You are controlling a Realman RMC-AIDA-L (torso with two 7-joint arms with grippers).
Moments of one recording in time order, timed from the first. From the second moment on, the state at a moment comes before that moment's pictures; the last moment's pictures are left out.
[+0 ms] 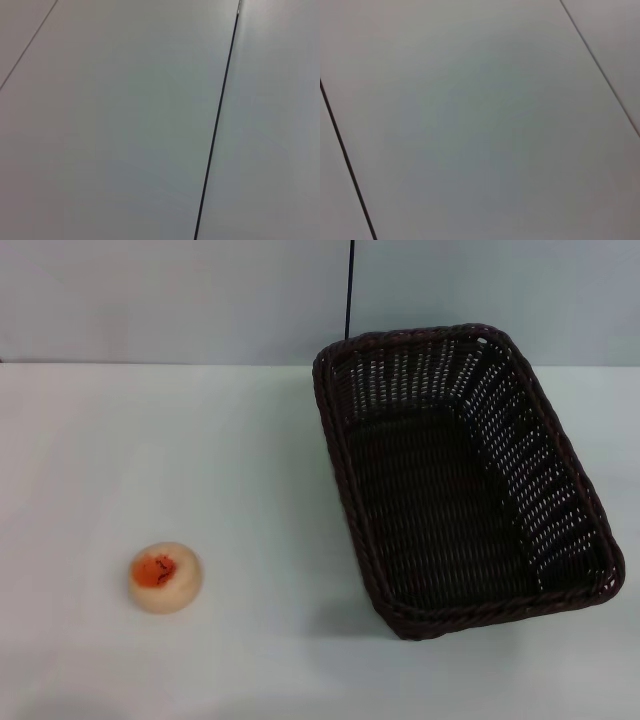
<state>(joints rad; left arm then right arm) -0.13 -2.06 -0.82 -0.03 2.08 1.90 -0.55 0.34 2.07 0.77 0.02 -1.67 -1.40 0.47</state>
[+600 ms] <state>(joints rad) -0.15 -2.06 -0.80 -0.02 2.08 1.88 -0.57 0.34 2.07 0.67 -0.01 -1.67 -1.39 0.55</state>
